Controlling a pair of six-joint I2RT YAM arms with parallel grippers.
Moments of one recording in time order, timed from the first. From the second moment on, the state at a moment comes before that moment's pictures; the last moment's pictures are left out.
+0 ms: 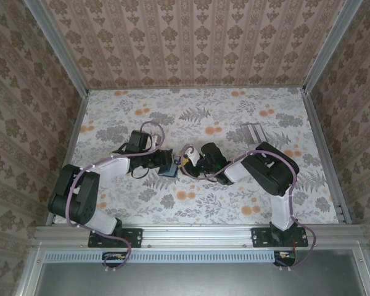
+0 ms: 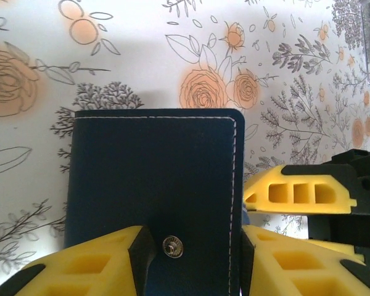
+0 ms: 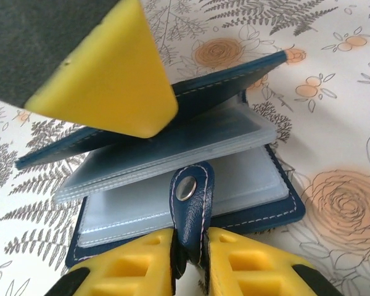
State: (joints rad) left arm -0.42 1.51 0.71 -0.13 0.49 -0.50; right arm 0.69 1.98 0.76 0.72 -0.43 -0.03
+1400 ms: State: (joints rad) left arm -0.40 1.58 0.74 -0.17 0.43 -0.44; right arm 0.69 2.03 0.80 0.69 -0.60 -0.16
